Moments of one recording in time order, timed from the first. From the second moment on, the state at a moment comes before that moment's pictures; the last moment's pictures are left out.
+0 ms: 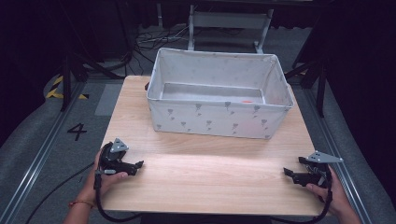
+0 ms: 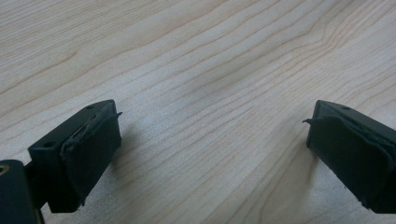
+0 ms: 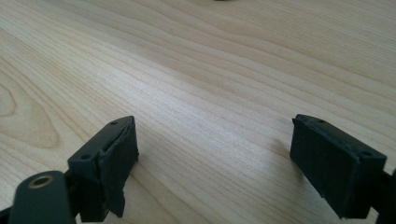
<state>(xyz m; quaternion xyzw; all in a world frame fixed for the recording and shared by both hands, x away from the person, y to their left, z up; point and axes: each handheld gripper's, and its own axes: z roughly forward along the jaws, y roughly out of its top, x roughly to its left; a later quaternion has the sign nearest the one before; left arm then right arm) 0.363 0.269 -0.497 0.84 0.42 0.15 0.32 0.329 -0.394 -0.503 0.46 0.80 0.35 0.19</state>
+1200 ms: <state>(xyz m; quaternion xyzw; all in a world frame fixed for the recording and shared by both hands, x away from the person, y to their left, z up) 0.364 0.268 -0.497 0.83 0.43 0.15 0.31 0.328 -0.393 -0.503 0.46 0.79 0.35 0.19</state>
